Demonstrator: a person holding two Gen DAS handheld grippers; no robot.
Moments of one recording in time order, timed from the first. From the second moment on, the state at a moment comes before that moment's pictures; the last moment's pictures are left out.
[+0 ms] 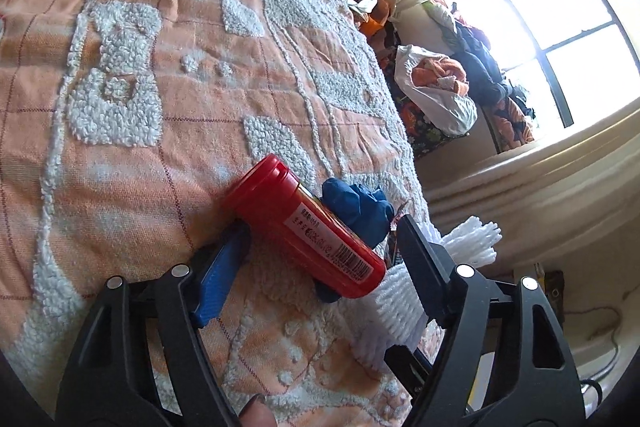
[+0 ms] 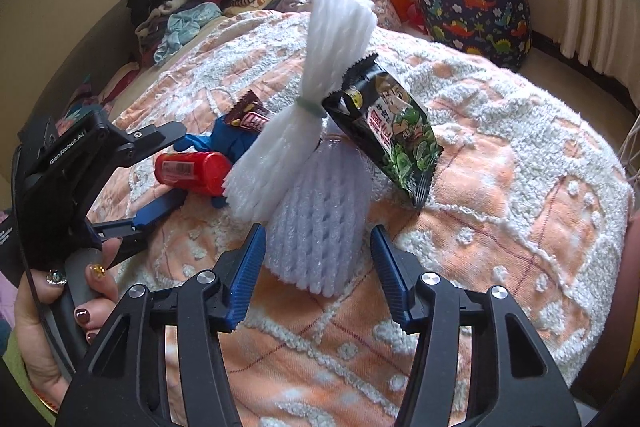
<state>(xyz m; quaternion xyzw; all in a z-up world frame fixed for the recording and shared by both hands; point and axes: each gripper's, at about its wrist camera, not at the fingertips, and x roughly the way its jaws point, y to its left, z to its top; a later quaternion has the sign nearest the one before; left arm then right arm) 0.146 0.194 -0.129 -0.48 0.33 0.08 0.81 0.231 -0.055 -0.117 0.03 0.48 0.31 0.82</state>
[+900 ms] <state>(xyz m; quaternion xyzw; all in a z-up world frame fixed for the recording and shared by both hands) 0.127 0.159 -0.127 -0.44 0.35 0.04 0.82 0.178 -0.126 -0.096 0.06 0.43 0.34 0.83</state>
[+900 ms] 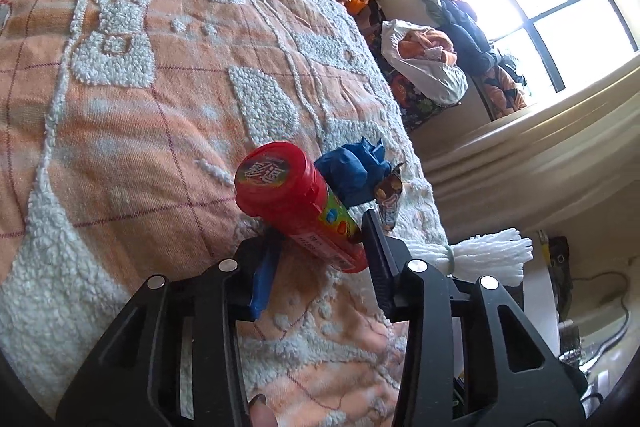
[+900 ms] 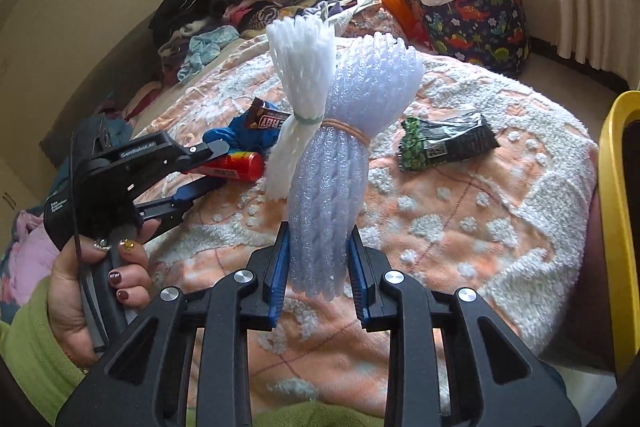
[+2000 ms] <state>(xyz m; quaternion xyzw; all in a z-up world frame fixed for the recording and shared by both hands) 0.119 0.047 -0.042 -0.27 0.31 -0.08 0.91 0.161 -0.213 -0.055 0.07 0.37 0.29 0.88</state>
